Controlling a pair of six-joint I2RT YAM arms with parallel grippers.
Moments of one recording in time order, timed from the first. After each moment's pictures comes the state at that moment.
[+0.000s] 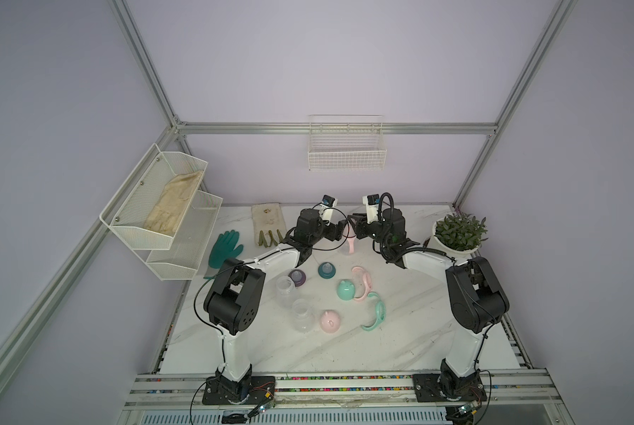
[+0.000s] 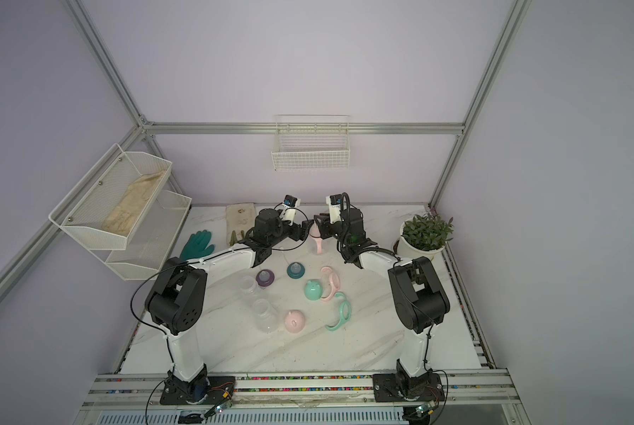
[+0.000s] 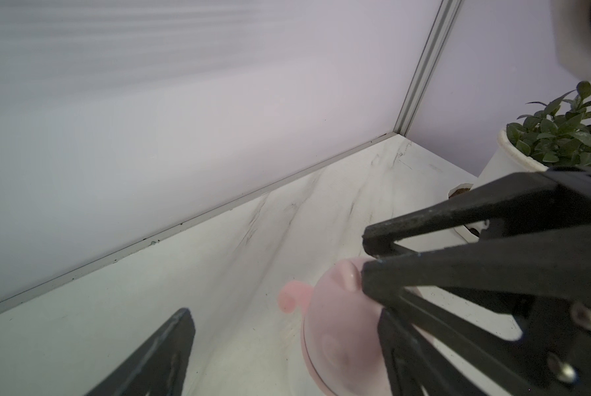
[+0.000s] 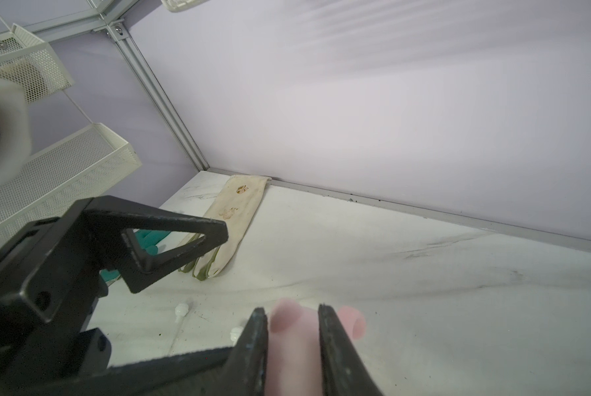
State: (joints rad) left arm -0.48 1.91 1.32 0.32 0.13 0.00; right arm 0.38 1.89 1.18 0.44 -0.25 0.23
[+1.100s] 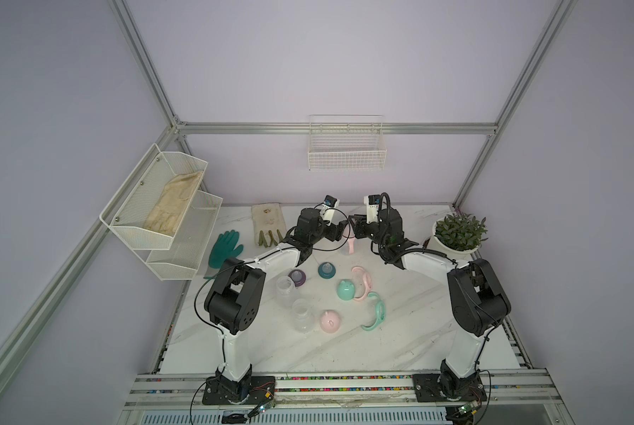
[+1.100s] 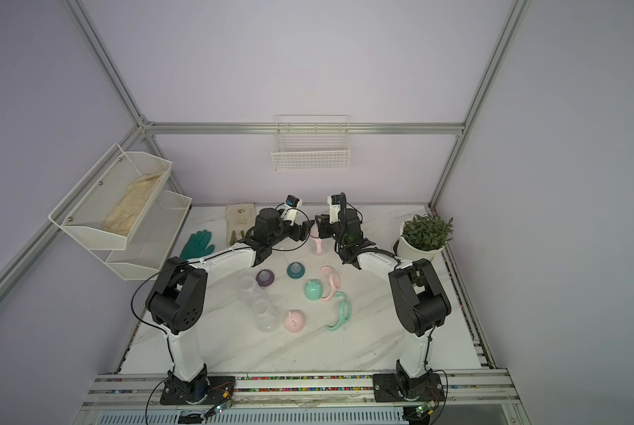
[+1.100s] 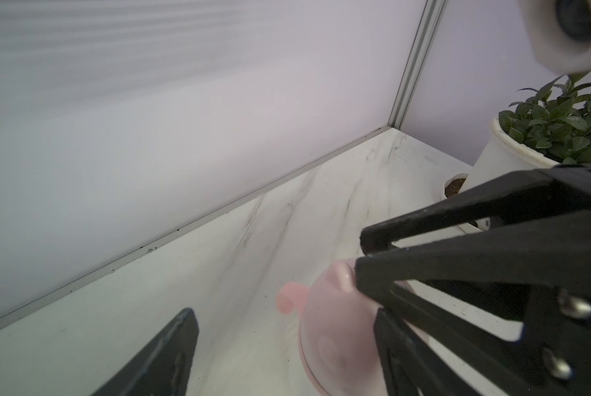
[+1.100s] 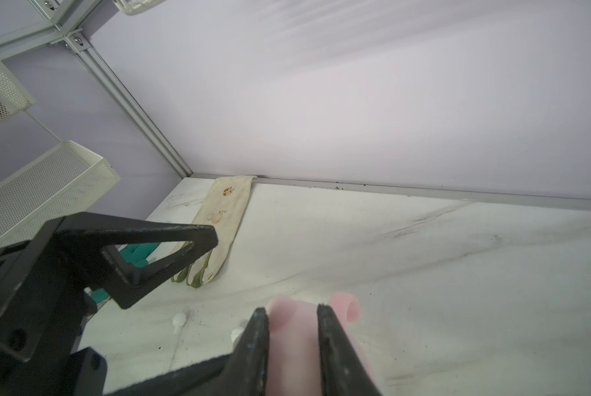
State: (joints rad) left arm -0.48 1.92 1.33 0.30 0.15 0.04; right arm 0.41 1.86 1.21 0.34 -0.15 0.32
